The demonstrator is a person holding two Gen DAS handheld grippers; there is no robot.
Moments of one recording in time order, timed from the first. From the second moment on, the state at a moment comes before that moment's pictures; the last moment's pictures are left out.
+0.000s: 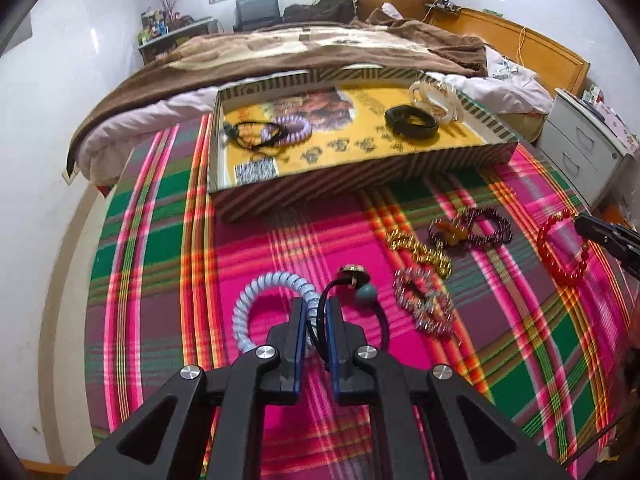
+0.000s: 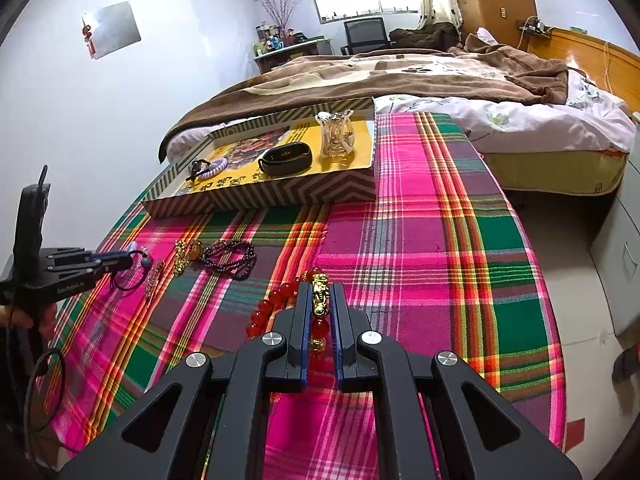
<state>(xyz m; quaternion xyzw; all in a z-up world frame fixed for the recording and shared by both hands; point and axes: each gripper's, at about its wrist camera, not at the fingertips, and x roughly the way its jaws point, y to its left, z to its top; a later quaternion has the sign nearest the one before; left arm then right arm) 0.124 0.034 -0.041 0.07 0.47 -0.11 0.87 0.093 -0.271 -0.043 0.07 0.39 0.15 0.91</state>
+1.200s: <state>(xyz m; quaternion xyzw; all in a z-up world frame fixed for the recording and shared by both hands) 0.116 0.005 -0.006 0.11 0.41 -0.10 0.90 0.090 -0.275 -0.030 0.08 0.37 0.16 0.91</state>
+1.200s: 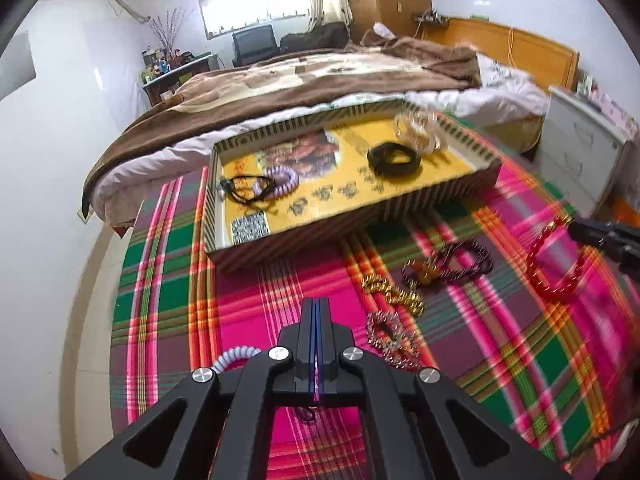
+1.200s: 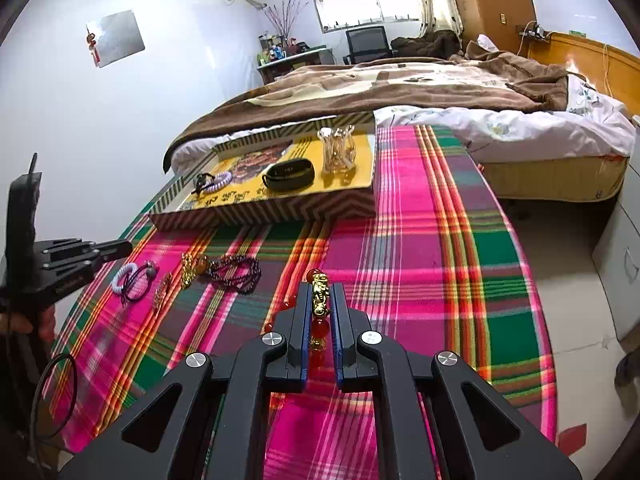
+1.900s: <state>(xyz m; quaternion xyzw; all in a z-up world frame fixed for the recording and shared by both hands) 0.141 -0.003 -0.051 0.09 0.46 -0.11 0.87 0.096 -0.278 -0.034 0.09 0.37 0.16 0.91</state>
